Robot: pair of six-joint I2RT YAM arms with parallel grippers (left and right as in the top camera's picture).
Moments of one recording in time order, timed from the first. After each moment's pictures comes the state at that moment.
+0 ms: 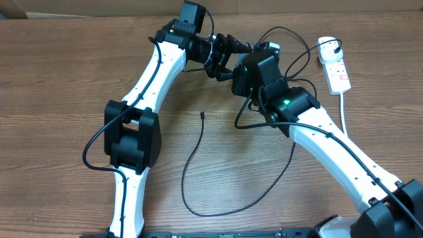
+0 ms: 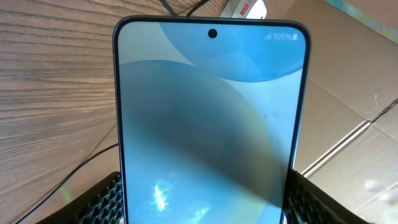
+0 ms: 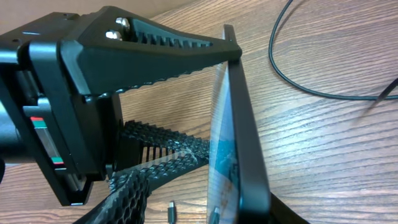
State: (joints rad) left arm -0.33 2.31 2.08 -0.80 0.99 -1.20; right arm 0.53 1.58 1.29 -0.48 0.20 0.67
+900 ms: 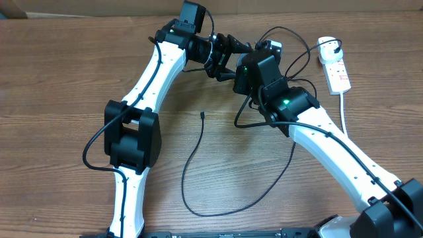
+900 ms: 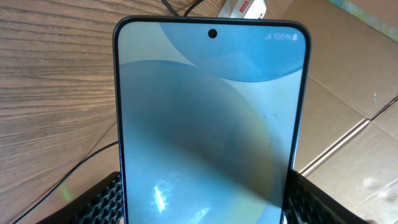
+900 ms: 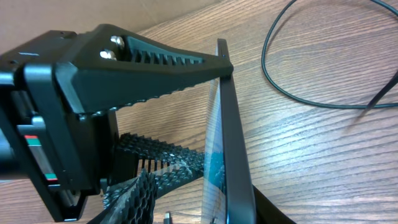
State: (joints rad) left arm -0.33 2.31 2.08 -0.80 1.00 -1.20; right arm 0.53 1.59 1.29 -0.46 0.23 0.67
